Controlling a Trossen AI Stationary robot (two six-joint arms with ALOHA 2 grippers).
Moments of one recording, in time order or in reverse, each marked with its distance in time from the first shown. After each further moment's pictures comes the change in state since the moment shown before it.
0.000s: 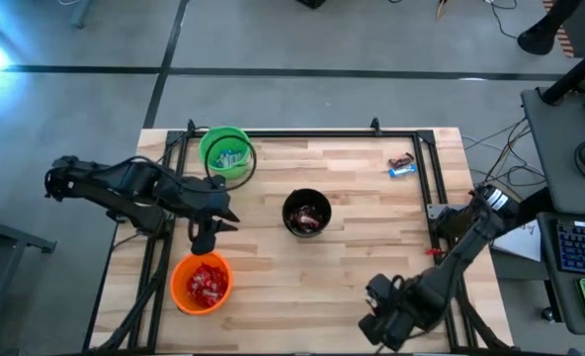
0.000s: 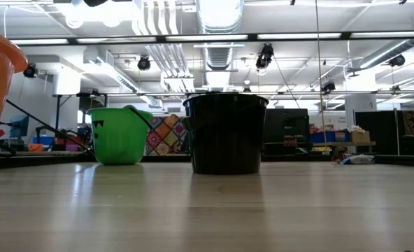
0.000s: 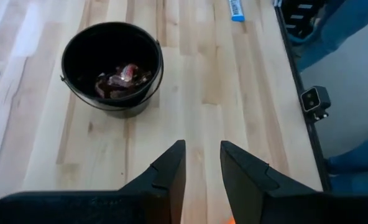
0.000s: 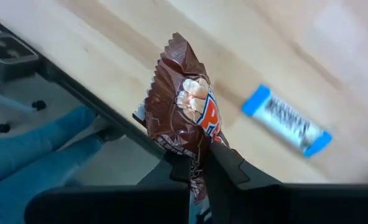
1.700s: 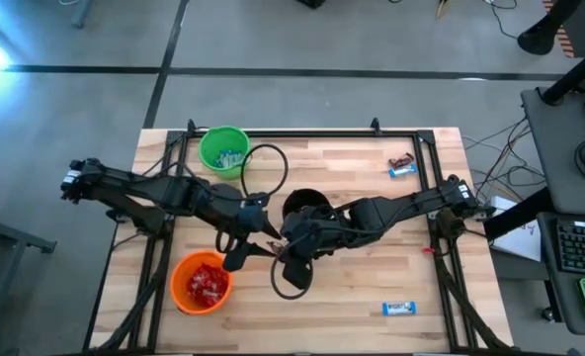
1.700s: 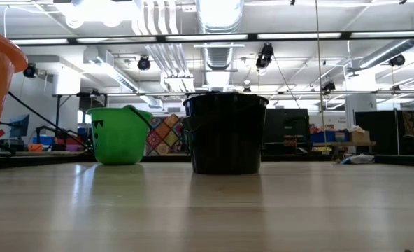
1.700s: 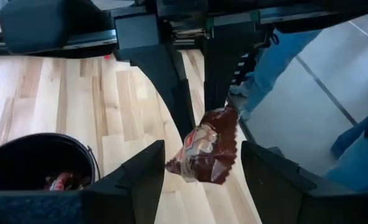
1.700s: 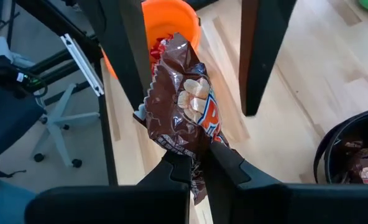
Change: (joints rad) left arm 0.001 0.217 0.002 0.480 0.190 0.116; right arm -0.517 0.193 0.567 0.190 0.131 -1.113
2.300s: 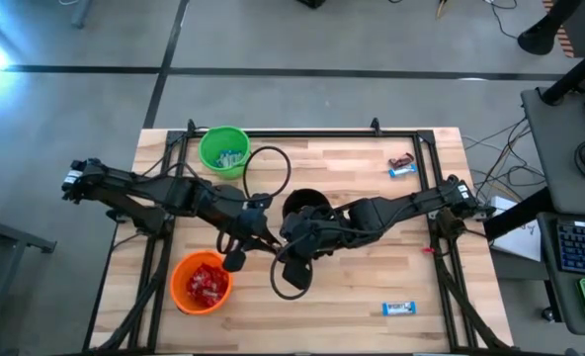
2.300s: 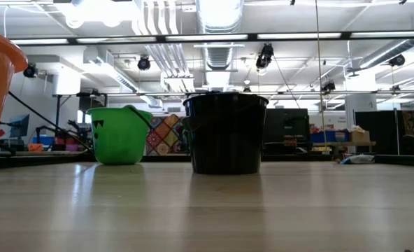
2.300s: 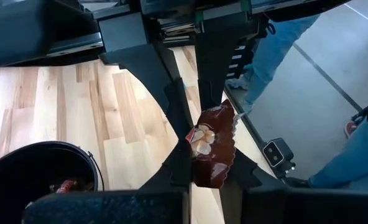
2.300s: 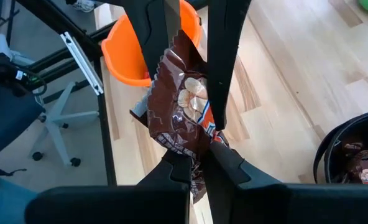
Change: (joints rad) left arm 0.000 0.014 0.000 0.002 0.021 0.081; right arm 0.000 0.000 -0.002 0.007 0.000 -0.012
